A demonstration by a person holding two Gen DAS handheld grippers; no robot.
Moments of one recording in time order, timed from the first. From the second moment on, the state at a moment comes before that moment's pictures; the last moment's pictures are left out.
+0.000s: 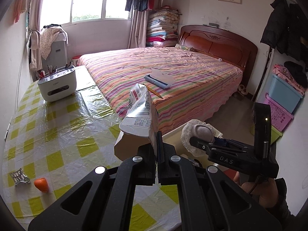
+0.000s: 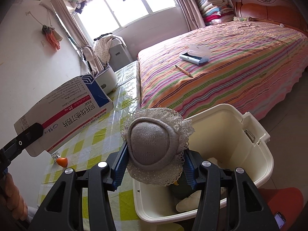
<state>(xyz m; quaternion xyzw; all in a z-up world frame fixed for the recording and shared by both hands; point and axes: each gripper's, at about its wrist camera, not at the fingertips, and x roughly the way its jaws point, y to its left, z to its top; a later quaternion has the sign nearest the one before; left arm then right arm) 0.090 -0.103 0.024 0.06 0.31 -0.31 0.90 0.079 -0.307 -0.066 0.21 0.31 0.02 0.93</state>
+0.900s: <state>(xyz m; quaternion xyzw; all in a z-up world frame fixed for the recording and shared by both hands) 0.088 -0.167 -0.013 0.08 0.36 -0.35 0.86 0.061 -0.356 -0.070 0.29 0.27 -0.03 0.92</state>
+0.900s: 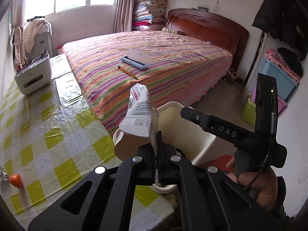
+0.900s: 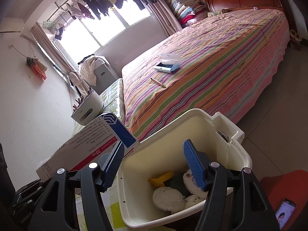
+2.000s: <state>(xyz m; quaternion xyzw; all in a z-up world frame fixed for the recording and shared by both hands) 0.096 -0.148 0.009 0.04 0.35 -0.32 0.88 0.050 -0.361 -0.055 0.32 0.20 -0.03 0.93</state>
